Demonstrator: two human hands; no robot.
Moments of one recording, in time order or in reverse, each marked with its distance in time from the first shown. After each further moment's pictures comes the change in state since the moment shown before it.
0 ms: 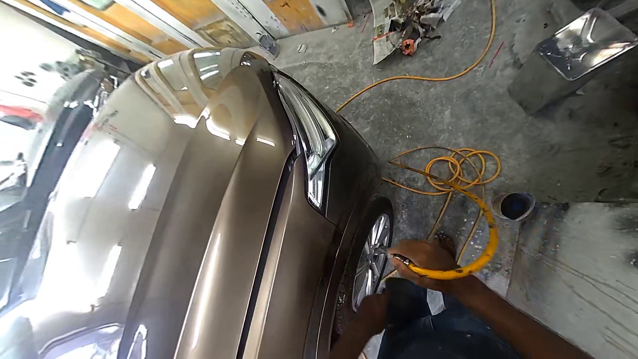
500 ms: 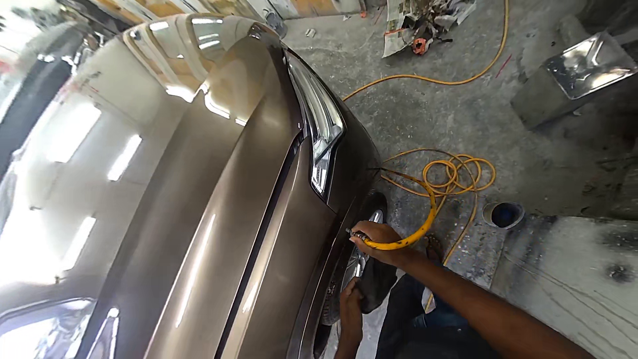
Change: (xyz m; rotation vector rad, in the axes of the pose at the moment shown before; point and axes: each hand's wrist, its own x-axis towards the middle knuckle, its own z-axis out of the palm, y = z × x) left_hand -0.011 -0.016 0.054 -1.498 1.003 0.192; right_hand 0.057 0.014 0.088 0.125 -0.083 0.092
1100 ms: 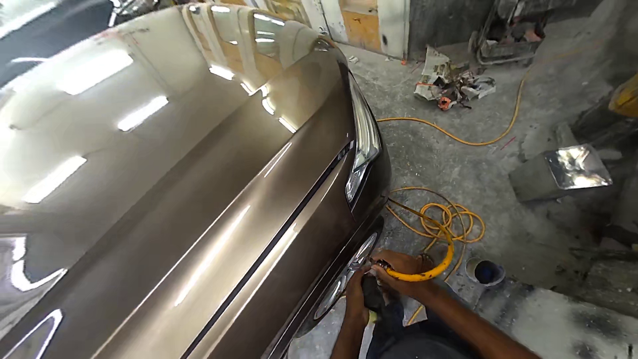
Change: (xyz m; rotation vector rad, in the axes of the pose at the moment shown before) left_hand 0.055 0.017 0.044 -0.569 0.088 -0.299; right_hand -0.014 -0.016 -0.031 -0.206 -0.294 0.052
